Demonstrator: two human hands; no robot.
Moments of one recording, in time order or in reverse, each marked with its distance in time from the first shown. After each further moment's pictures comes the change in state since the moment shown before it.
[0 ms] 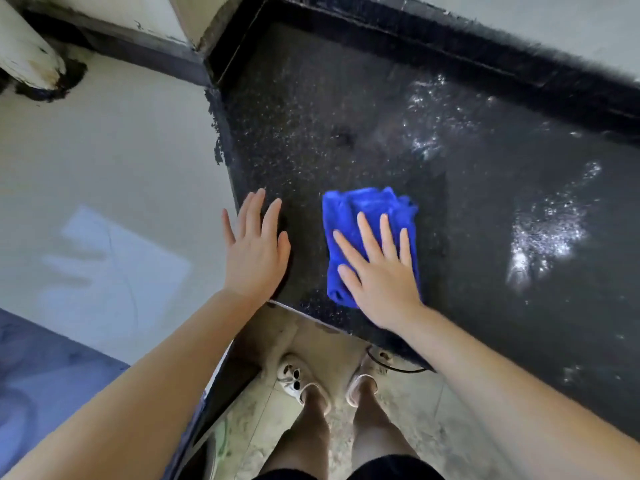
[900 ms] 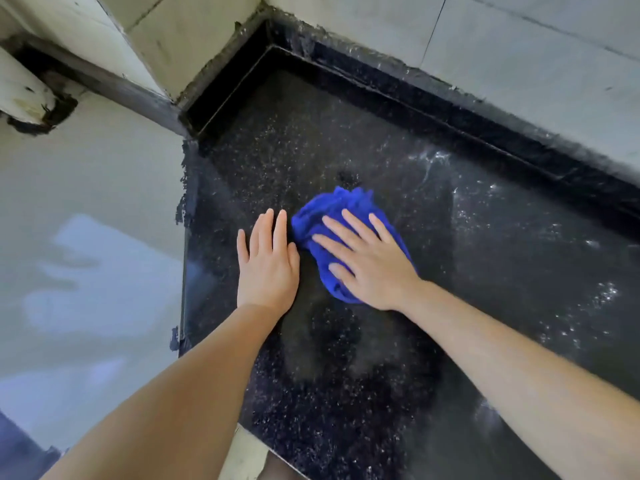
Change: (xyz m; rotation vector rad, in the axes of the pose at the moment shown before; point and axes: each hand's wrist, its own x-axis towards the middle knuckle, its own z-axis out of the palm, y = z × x) left_hand 0.109 0.078 0.050 0.021 -0.026 -0.270; right_hand 0.149 0.119 -0.036 -0.010 -0.013 -0.482
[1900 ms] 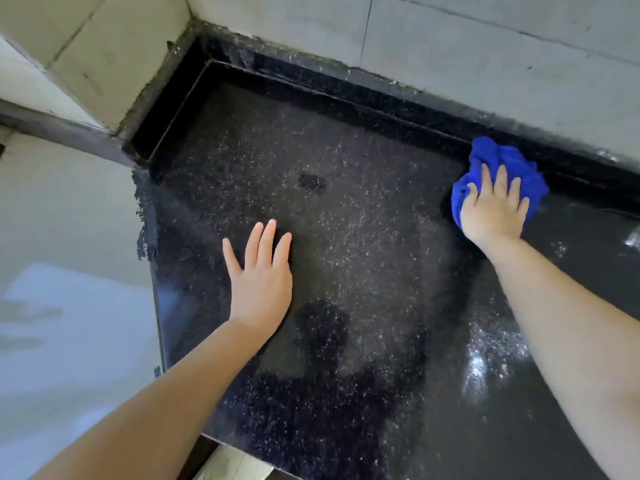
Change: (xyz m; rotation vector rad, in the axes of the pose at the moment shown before) left_hand 0.003 0.012 -0.004 0.189 -0.043 0.305; right_hand -0.069 0.149 -0.029 0.196 0.076 1.275
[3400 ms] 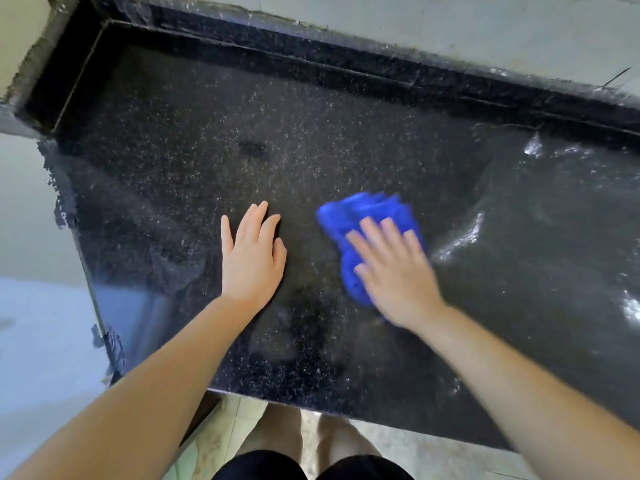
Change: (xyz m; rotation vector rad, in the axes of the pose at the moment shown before) left_hand -0.044 0.072 0.007 -0.272 0.018 0.126; right_hand -0.196 0.082 0.048 -0.279 0.067 -0.644
